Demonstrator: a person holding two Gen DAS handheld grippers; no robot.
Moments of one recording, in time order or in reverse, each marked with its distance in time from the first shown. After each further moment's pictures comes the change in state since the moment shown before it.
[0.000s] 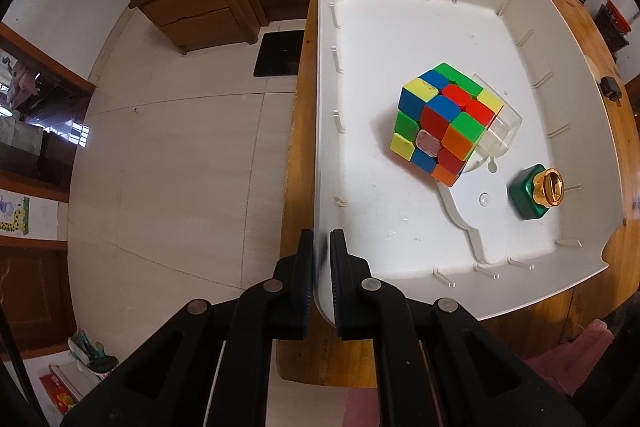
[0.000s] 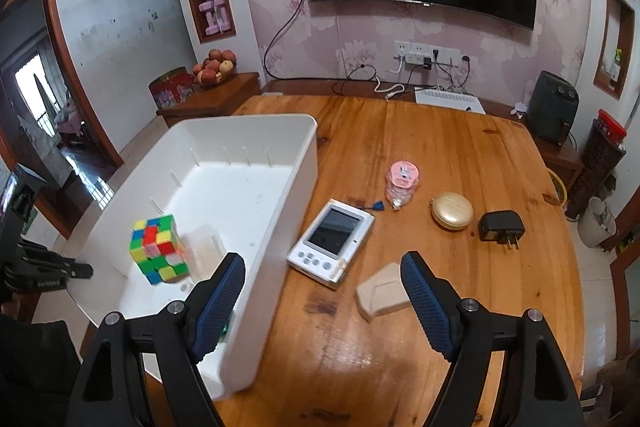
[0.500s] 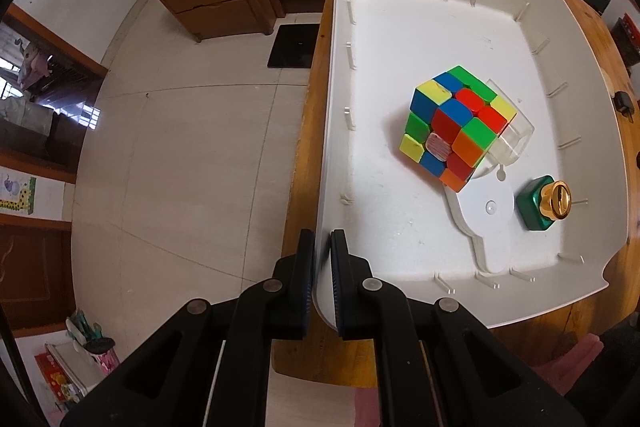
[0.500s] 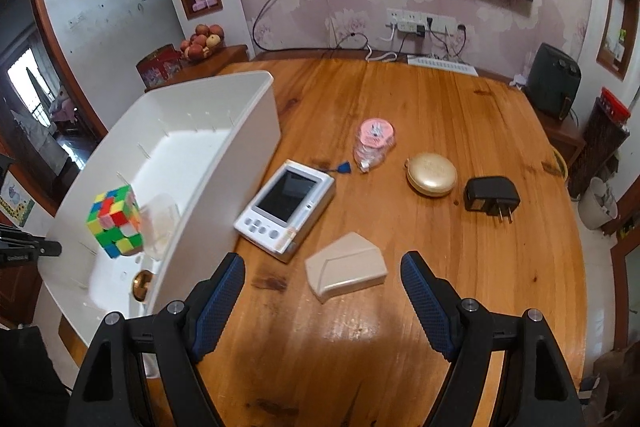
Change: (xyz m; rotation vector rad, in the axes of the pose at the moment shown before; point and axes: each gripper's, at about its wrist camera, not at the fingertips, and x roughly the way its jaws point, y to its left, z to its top) left arm 0.002 -0.001 0.002 -0.065 0.025 0.036; right arm 0.036 -0.043 -0.015 0.022 0.100 0.002
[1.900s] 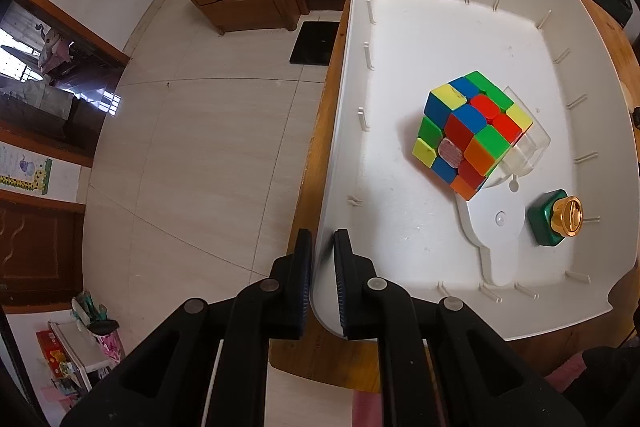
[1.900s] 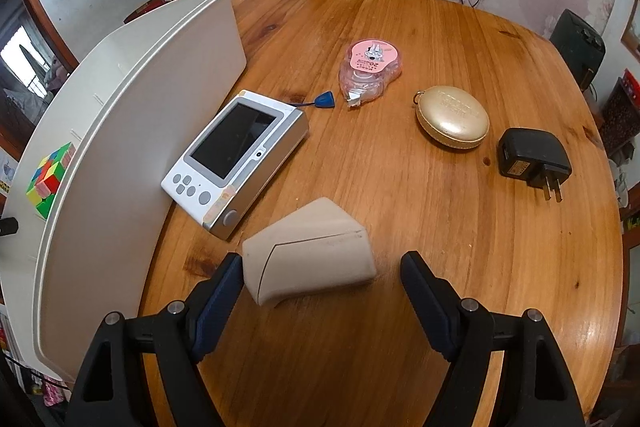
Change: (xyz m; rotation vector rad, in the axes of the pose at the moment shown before) left arm 0.000 -0.003 0.000 -0.059 0.009 0.067; right arm 0.079 -0.021 -0.001 -0.032 0.184 0.015
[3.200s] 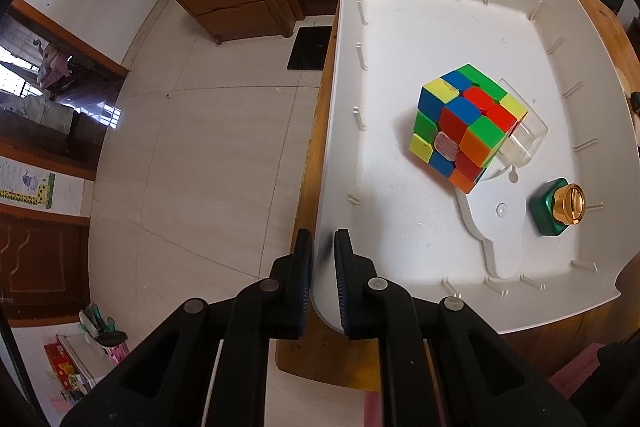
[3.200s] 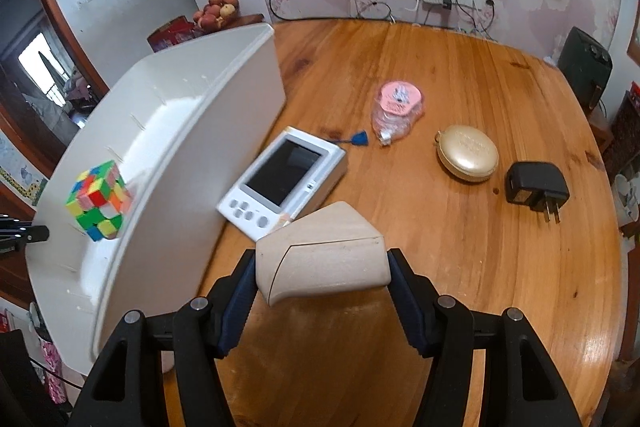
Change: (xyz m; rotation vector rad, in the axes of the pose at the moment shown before) left arm -0.005 -0.006 -0.007 0.047 -0.025 0.012; right arm -0.038 0.022 0.000 -0.015 -0.107 0.063
